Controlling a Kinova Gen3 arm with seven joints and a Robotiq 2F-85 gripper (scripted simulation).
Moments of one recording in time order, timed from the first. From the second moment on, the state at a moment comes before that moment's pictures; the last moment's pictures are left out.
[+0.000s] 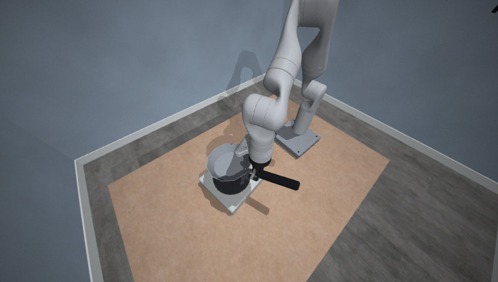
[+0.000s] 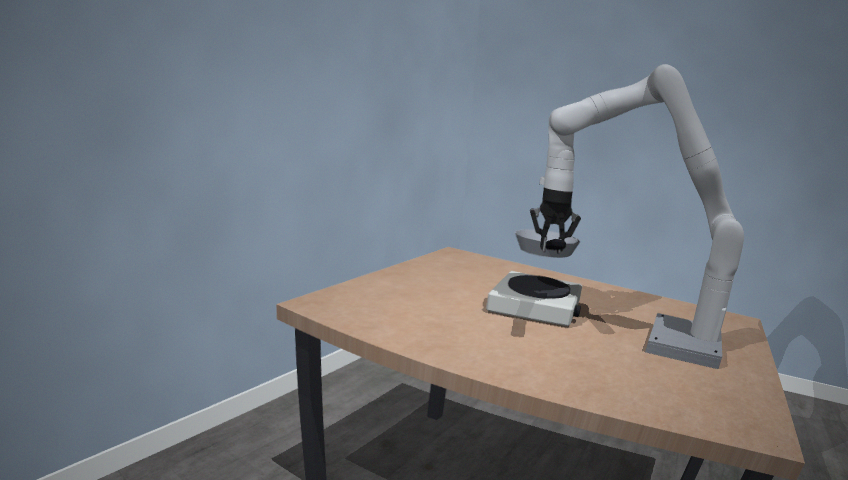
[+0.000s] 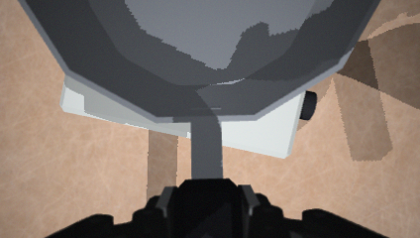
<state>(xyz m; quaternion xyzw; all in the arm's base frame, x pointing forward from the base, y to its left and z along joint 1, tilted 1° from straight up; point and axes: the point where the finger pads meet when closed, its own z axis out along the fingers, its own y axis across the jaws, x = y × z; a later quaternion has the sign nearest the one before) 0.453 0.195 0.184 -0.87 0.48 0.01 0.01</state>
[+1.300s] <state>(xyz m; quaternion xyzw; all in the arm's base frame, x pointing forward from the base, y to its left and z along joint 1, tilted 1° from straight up) 0.453 0.193 0.251 -0.87 0.49 0.01 0.01</state>
